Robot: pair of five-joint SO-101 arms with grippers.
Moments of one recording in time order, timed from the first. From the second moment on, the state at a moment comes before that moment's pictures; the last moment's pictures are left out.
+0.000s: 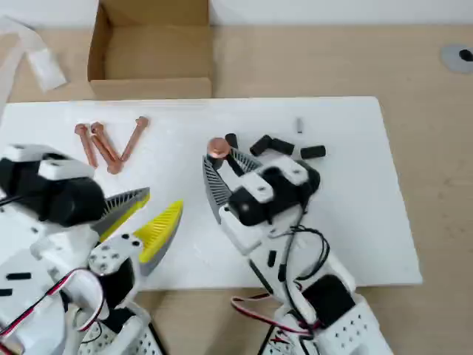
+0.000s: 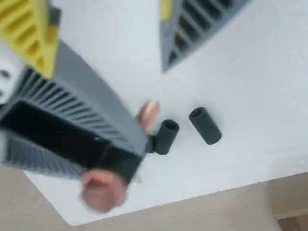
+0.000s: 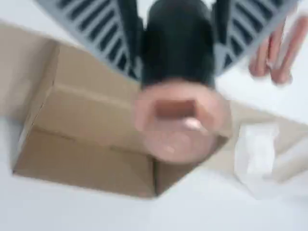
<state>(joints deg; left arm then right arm) 28.4 -73.1 13.8 87.9 1.5 -38.9 -88.7 74.6 25.1 -12.1</state>
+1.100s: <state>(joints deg) -20.8 -72.1 45.1 66.7 -10.1 -29.2 37.5 -43.9 24.7 -7.1</state>
